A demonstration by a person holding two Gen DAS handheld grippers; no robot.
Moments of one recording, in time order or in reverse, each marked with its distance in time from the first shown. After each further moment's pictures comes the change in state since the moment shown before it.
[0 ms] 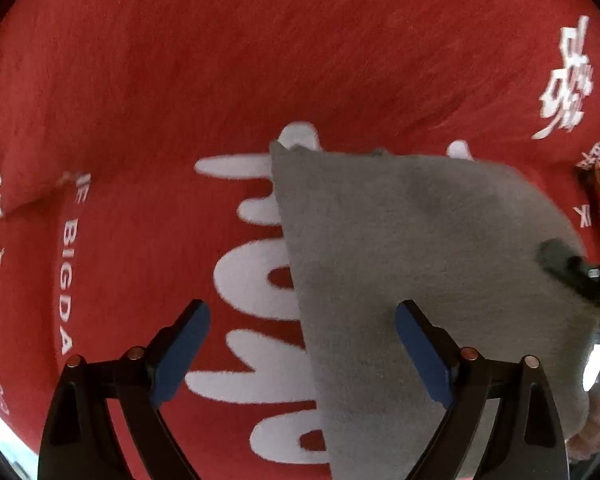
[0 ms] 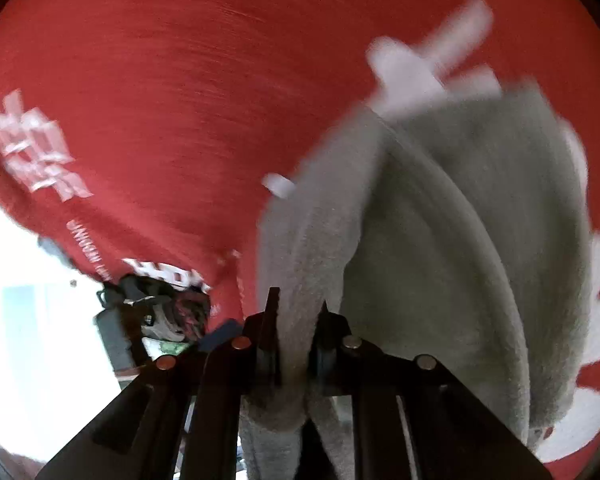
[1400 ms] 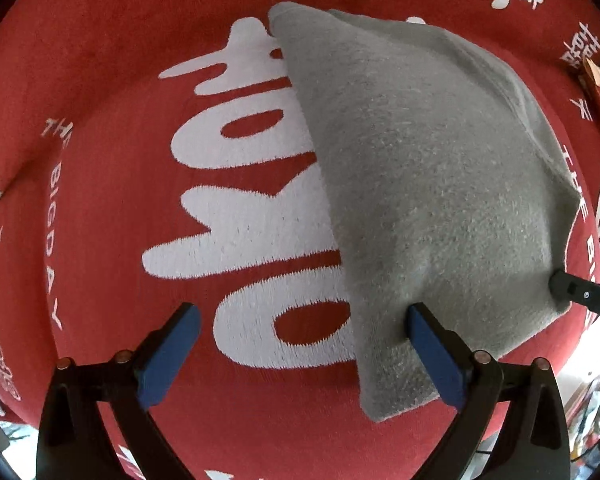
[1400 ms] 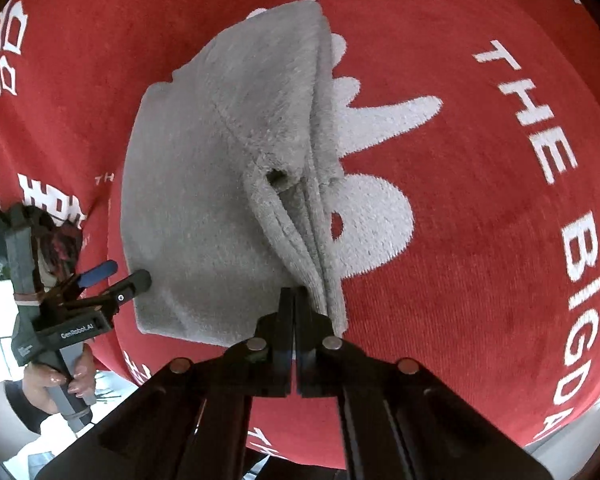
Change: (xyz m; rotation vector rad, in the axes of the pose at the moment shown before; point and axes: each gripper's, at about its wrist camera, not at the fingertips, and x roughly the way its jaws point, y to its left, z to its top) left arm 0.022 -0.030 -0.097 0.133 0.154 0.067; right arm -0.065 -0.046 -0.096 -0.054 0.145 -0.520
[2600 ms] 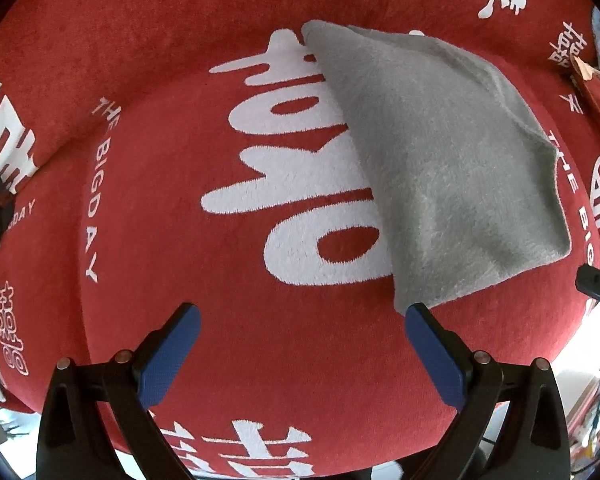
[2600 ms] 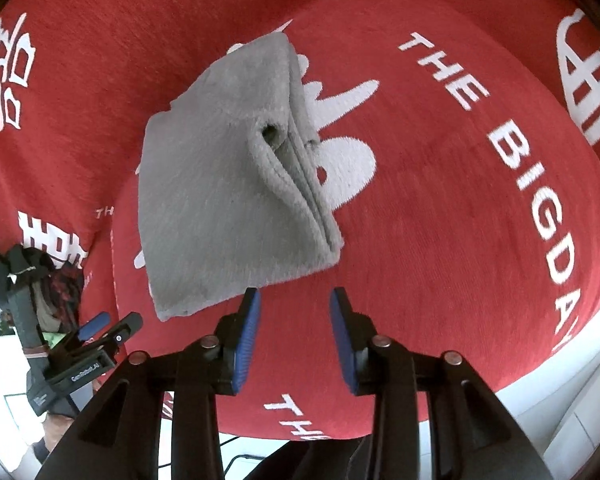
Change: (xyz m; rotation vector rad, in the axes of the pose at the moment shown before) left arm -0.036 0.020 -0.056 -0.010 -0.069 0.035; right arm -0.036 0.023 -0.062 0.159 -0.133 -0.049
